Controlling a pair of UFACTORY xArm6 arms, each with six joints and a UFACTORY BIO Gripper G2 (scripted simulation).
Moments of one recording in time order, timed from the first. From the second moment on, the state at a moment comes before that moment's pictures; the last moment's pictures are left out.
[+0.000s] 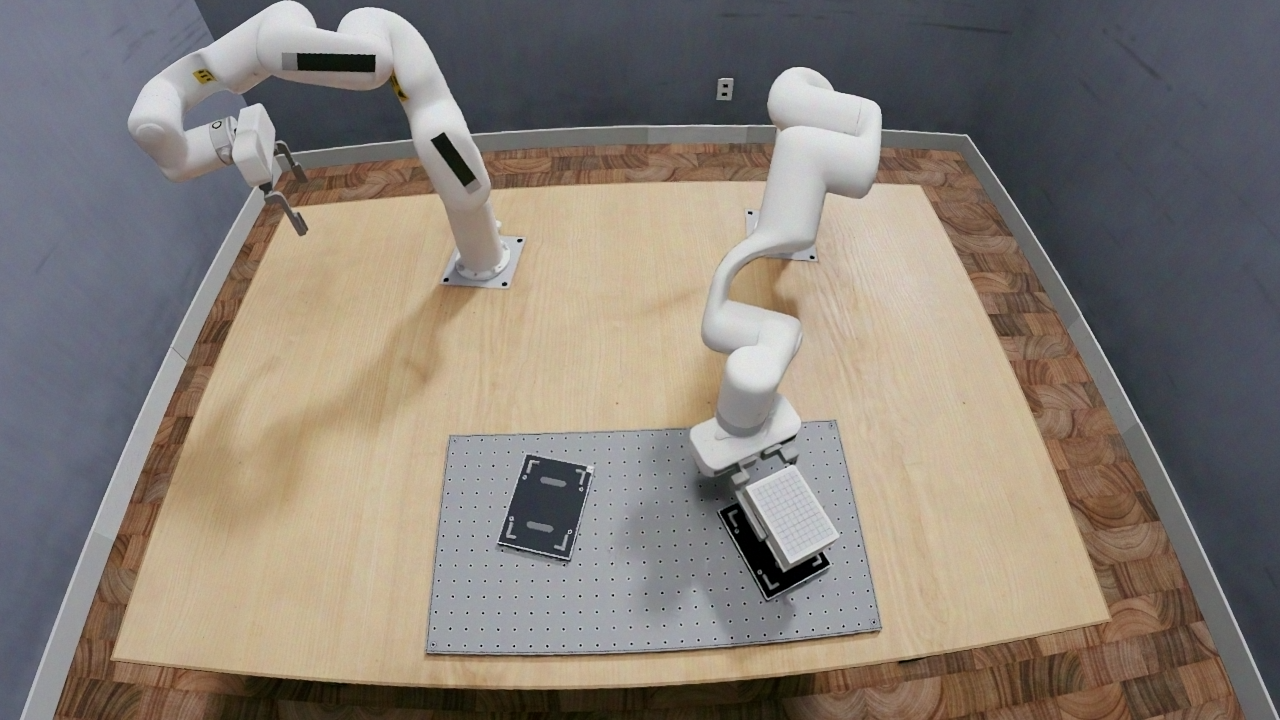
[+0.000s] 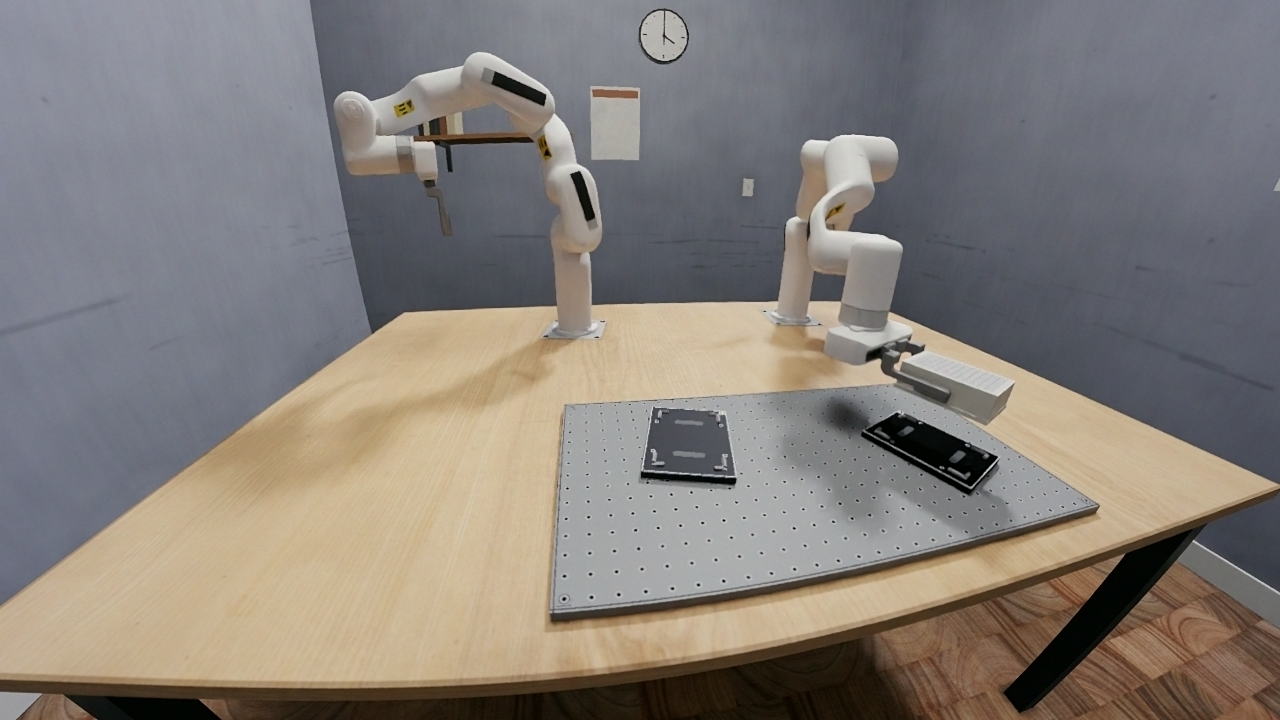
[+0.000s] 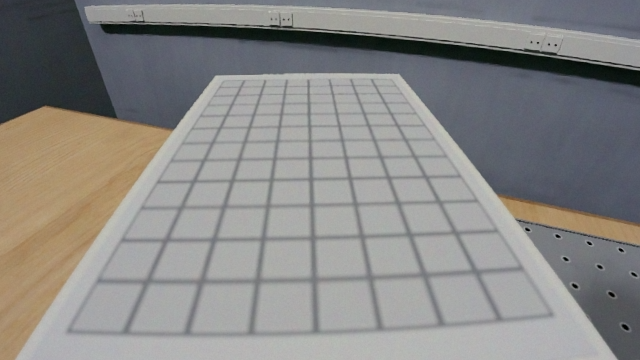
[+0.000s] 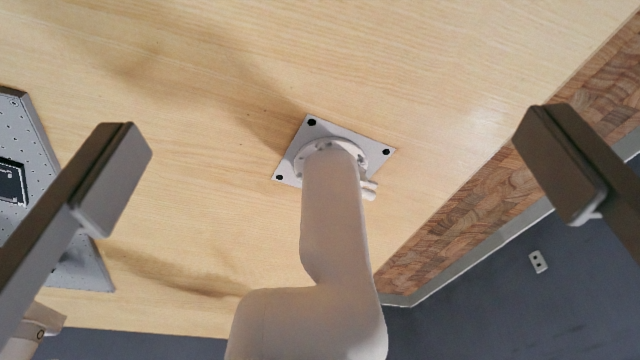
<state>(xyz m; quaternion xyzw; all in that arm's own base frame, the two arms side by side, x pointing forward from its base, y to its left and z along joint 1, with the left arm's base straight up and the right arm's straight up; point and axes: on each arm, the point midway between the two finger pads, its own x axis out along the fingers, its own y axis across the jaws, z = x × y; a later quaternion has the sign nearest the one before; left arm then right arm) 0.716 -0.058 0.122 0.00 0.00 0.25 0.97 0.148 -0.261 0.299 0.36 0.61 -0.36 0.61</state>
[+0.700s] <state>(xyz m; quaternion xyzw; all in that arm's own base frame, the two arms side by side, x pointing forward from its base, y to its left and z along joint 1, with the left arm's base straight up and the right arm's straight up) 0.716 -0.059 0.096 0.00 0.00 0.25 0.97 0.148 -0.261 0.299 0.36 0.61 -0.36 0.61</state>
